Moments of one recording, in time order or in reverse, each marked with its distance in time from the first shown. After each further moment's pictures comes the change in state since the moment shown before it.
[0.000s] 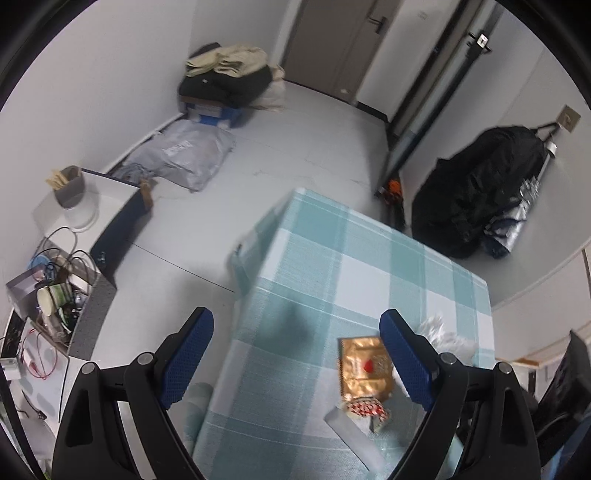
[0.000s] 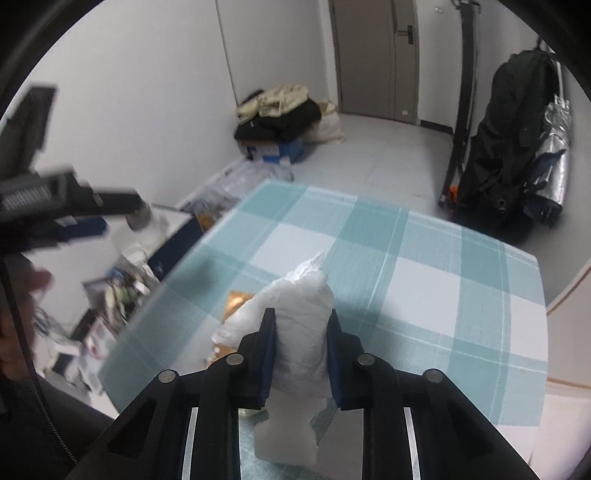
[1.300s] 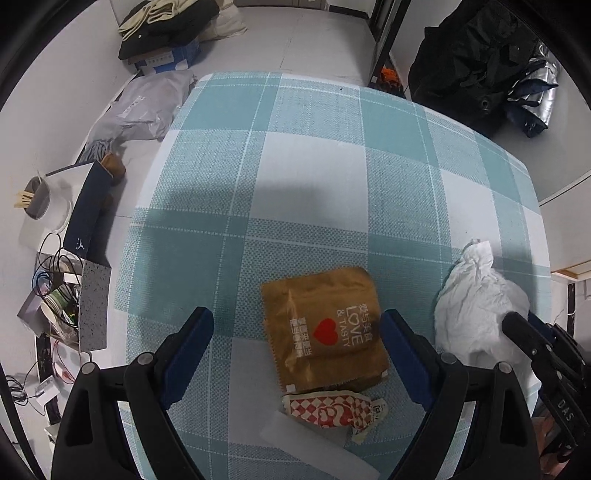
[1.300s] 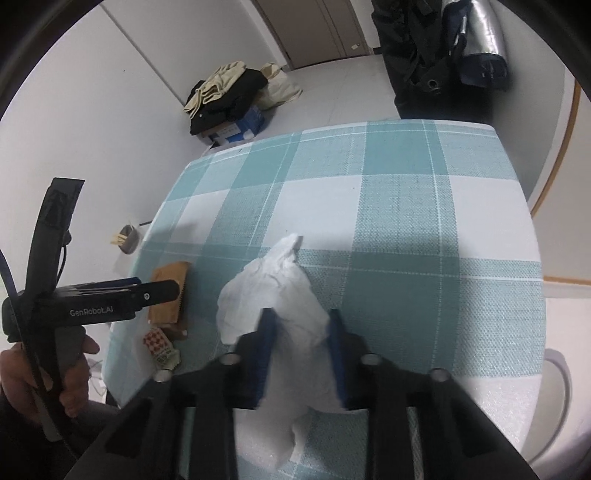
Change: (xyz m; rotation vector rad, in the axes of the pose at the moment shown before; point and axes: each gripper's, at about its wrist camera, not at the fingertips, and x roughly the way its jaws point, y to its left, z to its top) left arm 0.082 -0.066 -0.032 0.217 0.332 0.142; right arm 0.022 -0.118 -0.038 0.325 0.175 0.087
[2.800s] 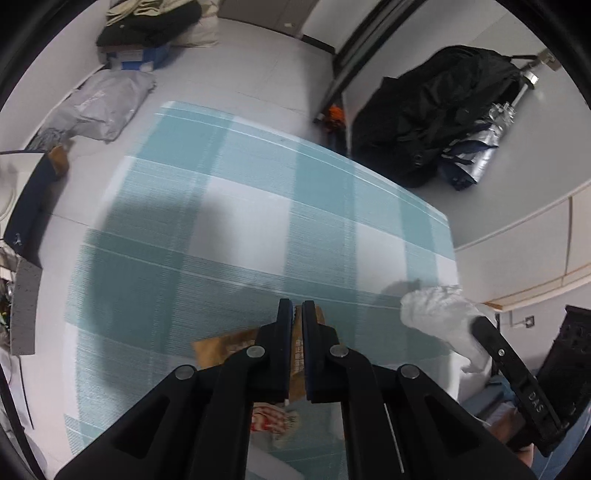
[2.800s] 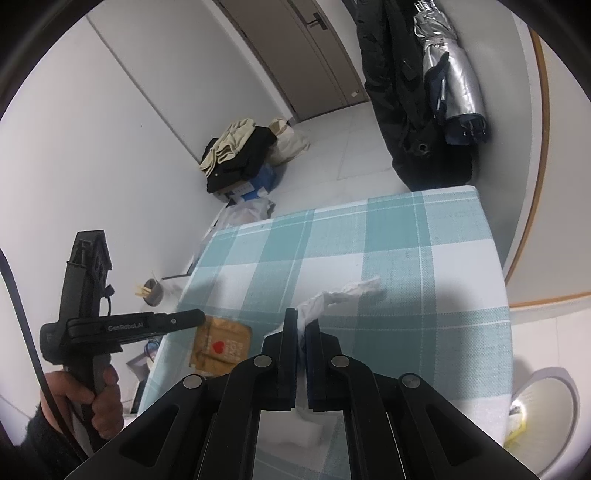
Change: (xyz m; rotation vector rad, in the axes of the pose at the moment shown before) left arm -0.020 -0.001 0.013 -0.085 -0.094 -0.354; right arm -0.059 -0.004 0.013 0.055 -0.211 0.076
